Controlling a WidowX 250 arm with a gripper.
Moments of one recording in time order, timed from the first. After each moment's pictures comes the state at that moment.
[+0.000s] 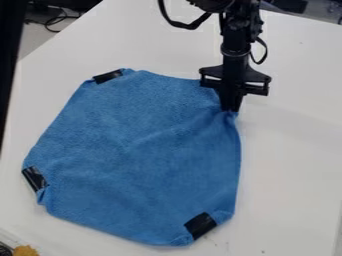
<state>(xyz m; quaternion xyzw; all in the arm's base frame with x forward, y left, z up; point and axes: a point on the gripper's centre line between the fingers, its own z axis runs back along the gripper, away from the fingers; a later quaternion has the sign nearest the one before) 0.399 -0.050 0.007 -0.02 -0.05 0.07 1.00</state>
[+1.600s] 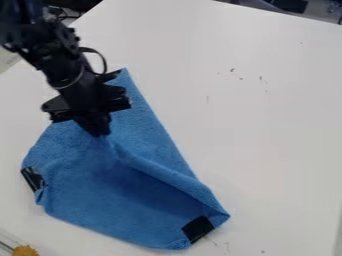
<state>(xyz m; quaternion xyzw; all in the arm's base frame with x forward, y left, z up) 0.243 0.086 0.054 -0.05 -0.17 0.26 0.95</state>
